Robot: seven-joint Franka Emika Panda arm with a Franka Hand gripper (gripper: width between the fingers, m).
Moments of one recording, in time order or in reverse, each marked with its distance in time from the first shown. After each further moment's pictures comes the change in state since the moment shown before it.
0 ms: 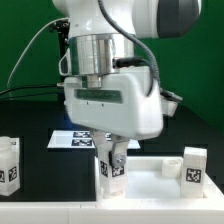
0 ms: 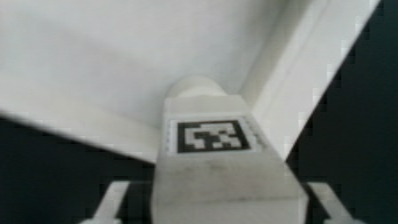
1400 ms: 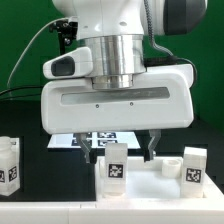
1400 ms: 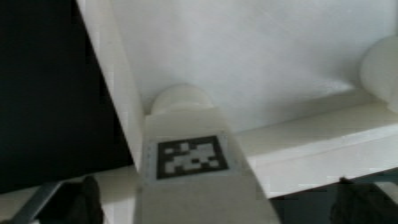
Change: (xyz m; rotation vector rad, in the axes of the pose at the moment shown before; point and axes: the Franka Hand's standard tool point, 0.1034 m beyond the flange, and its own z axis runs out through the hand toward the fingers) arm -0.012 -0.002 0.002 -0.040 -0.016 -1.198
